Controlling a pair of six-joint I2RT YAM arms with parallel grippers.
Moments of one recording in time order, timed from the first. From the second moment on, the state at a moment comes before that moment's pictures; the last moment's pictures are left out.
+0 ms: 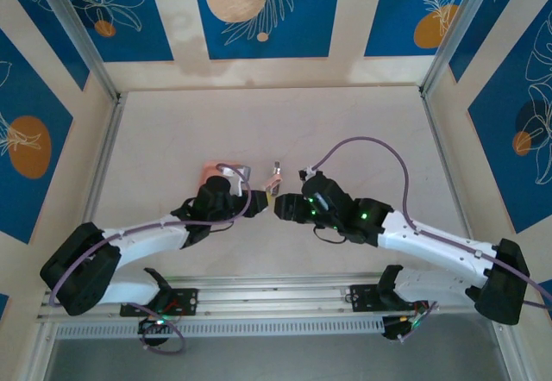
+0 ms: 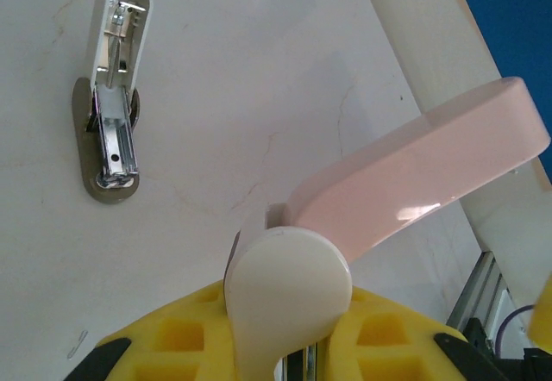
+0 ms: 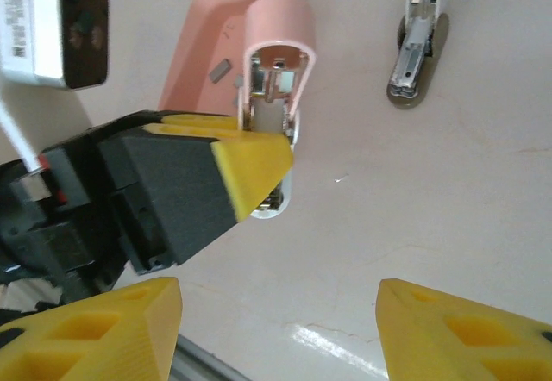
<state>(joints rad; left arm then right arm) -0.75 1.30 0.50 0.37 0.24 -0.77 0.99 1.08 0.81 -0.44 0.11 0.90</state>
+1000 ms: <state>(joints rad) -0.75 1.31 0.48 0.46 0.25 -0.83 0.88 1.28 0.83 -0.19 0.13 0.92</state>
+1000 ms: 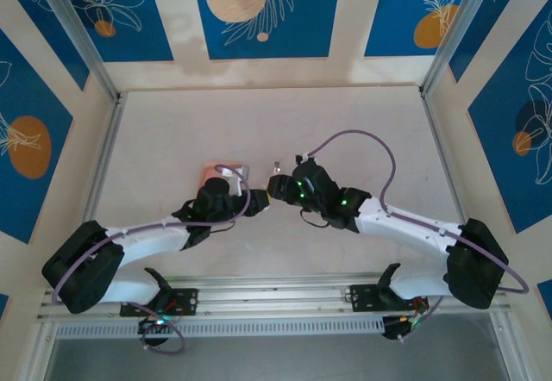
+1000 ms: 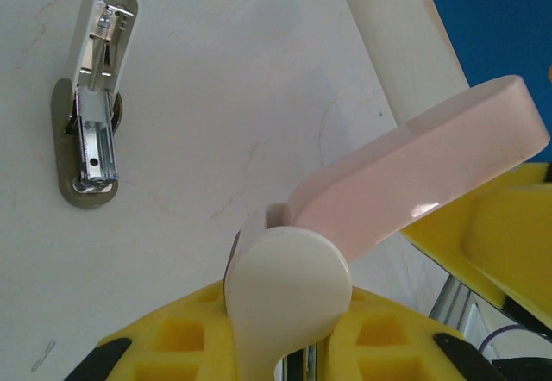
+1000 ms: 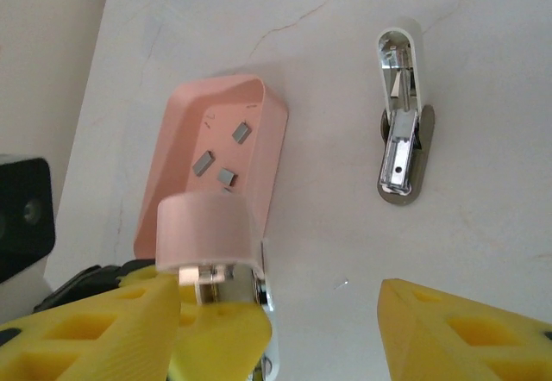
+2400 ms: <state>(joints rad) -0.73 1.03 0.50 -0.07 -0.13 -0.60 0.57 1.84 1.33 -0.77 0.01 0.71</state>
